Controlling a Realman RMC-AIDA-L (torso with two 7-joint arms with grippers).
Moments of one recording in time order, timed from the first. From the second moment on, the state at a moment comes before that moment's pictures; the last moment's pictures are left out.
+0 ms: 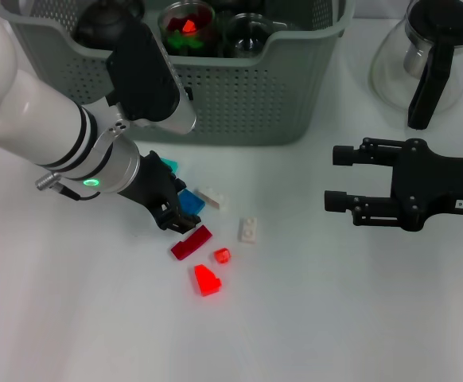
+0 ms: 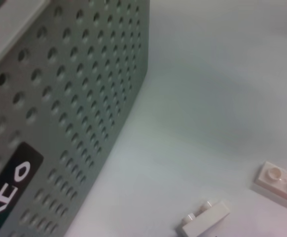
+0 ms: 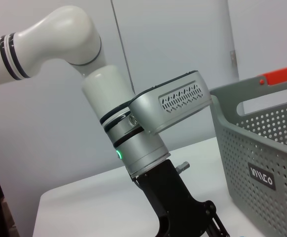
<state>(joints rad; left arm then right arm) -0.46 -2.17 1.48 1.24 2.61 1.27 -2.14 0.53 2.07 -0.78 -0.59 -1.92 -1.70 1.26</state>
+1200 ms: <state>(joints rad) -0.47 -2.17 1.47 1.22 2.62 1.27 -2.15 0.53 2.06 -0.78 -0.59 -1.92 -1.70 1.26</state>
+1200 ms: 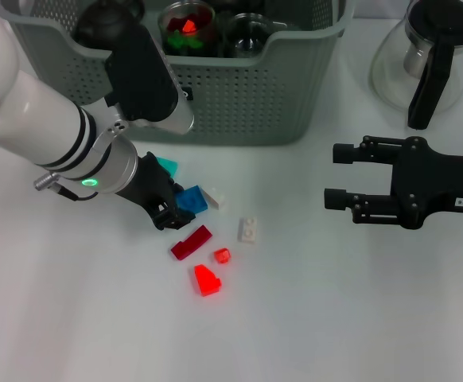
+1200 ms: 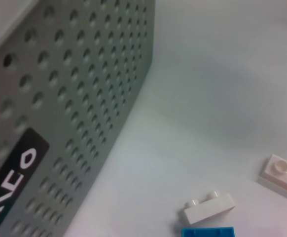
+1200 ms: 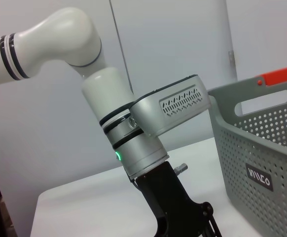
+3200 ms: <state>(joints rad) -1.06 -1.97 0.96 0.82 2.72 1.18 -2.48 0.54 2.07 -0.78 -0.60 -1.92 -1.70 1.27</state>
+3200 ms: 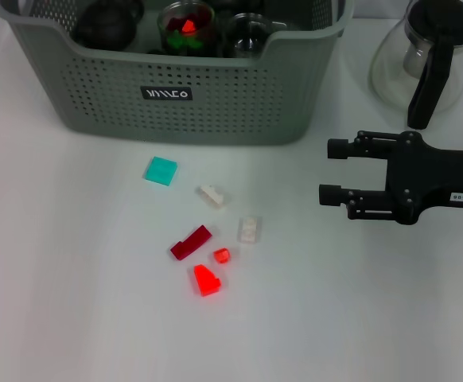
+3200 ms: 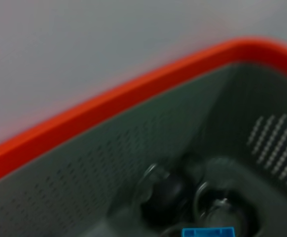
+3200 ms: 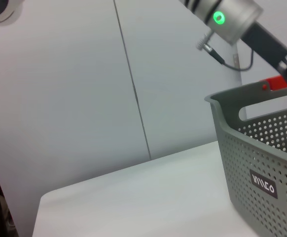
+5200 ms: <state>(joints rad) -0.53 -1.95 0.64 0.88 2.19 1.98 -1.70 0.55 2.07 -0.78 -0.59 -1.92 -1.71 1.26</state>
